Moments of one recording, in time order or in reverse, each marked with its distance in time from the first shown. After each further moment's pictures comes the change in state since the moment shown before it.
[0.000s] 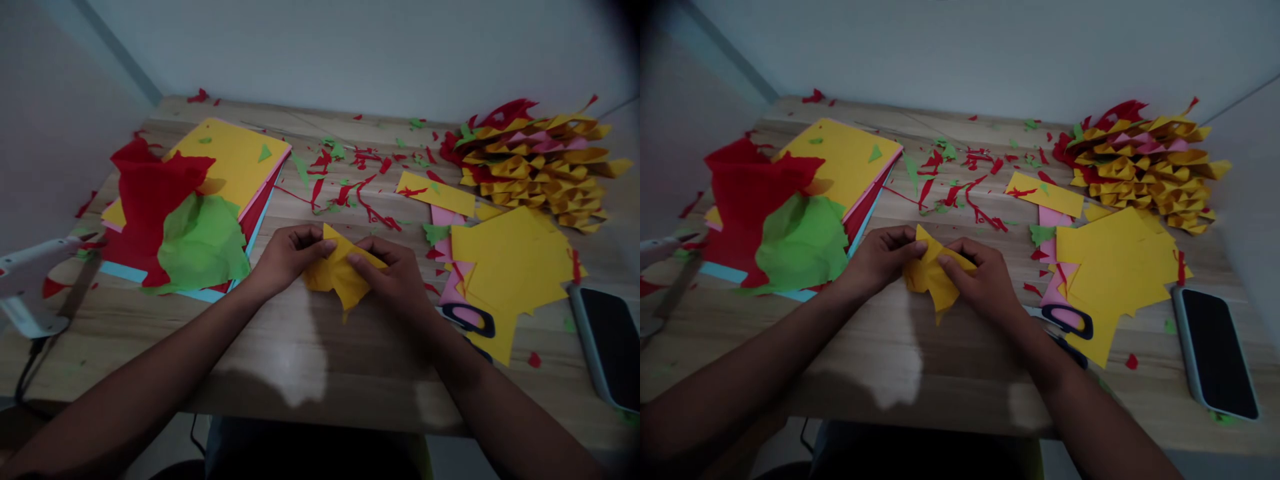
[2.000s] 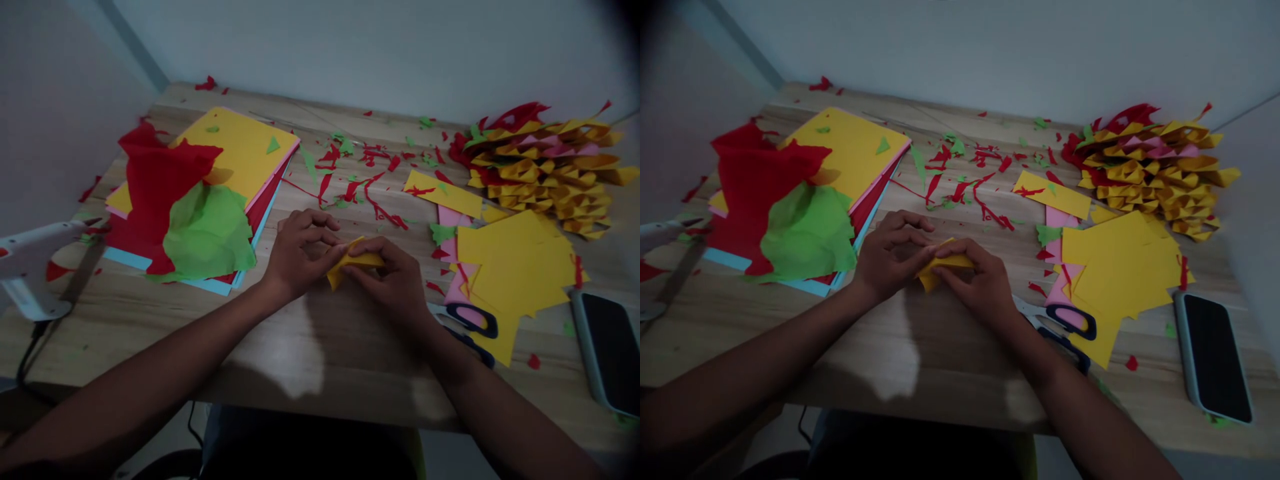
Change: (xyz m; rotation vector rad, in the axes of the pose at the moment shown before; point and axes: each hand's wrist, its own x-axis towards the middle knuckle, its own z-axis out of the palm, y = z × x) left_hand -0.011 0.000 0.006 0.731 0.264 0.580; right_hand -0.009 0.007 0.011 -0.123 0.055 -0.208
